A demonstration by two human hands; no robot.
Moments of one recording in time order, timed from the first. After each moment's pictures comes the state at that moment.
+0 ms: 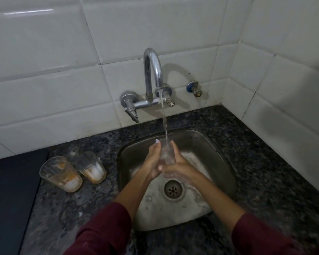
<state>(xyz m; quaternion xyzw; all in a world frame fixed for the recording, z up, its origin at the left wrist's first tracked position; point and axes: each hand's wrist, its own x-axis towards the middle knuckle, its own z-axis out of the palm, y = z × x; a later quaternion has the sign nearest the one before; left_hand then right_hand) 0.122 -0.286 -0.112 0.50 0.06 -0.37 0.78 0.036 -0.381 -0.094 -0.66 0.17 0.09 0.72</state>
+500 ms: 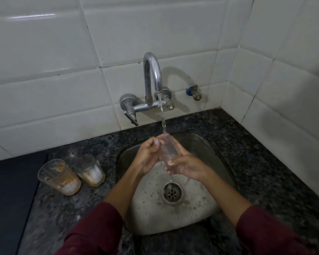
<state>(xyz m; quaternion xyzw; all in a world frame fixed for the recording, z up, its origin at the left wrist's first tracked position) 0.133 -0.272 -0.080 0.47 -0.15 -0.34 0.80 0.040 -0.403 -0.067 -0.55 0.08 0.12 0.83</state>
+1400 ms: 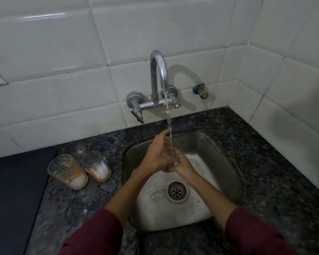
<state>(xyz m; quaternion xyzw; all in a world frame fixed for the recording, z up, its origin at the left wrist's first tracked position) 0.113 -0.266 -0.060 0.84 -0.34 -0.10 0.42 0.059 -0.373 -0.108 -0.66 0.21 0.00 0.72</state>
